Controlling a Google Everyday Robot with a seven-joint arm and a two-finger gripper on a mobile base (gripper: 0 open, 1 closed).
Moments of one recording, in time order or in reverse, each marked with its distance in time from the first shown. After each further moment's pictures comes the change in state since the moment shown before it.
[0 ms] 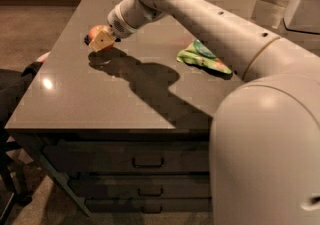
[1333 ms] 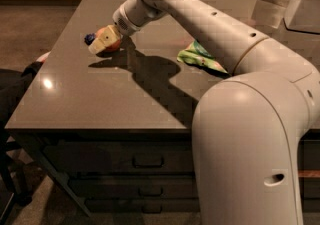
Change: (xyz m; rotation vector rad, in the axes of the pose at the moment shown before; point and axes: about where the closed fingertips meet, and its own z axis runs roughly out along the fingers) arm 0.008 -0.037 0.013 0.039 0.025 0.068
